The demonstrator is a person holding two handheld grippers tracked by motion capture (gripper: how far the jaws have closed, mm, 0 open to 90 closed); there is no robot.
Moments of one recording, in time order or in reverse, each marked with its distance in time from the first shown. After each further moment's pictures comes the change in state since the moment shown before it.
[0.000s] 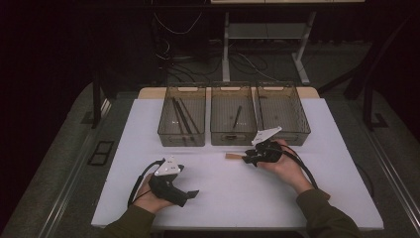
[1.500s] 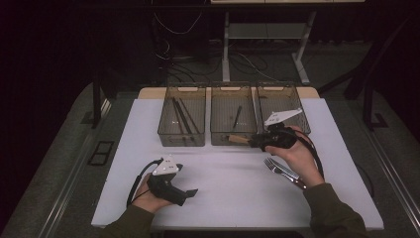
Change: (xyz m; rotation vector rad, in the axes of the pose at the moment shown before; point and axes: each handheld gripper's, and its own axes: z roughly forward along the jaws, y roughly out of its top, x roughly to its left) left arm 0.002 0.000 -0.004 -0.014 0.009 -0.007; right arm -0.002 0.041 -0.070 -0.132 -0.013 0.098
